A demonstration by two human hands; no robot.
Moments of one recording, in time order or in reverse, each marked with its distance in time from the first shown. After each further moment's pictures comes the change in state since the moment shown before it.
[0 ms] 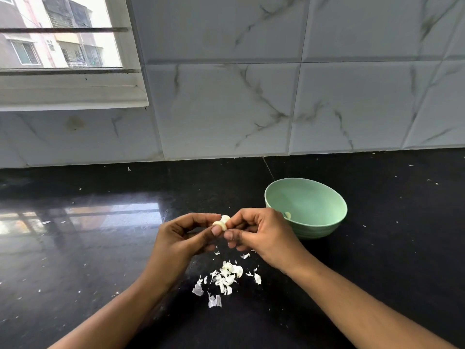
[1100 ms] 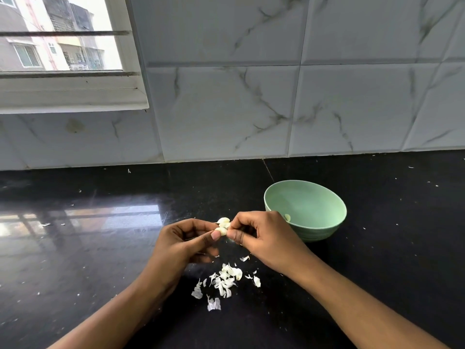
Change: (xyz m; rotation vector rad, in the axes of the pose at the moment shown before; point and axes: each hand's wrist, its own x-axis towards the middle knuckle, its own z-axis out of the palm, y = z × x) left_hand 0.004 -0.004 -0.001 -0.009 0.001 -0.146; right_hand 0.003 0.005 -0.009 -0.465 0.018 -0.215
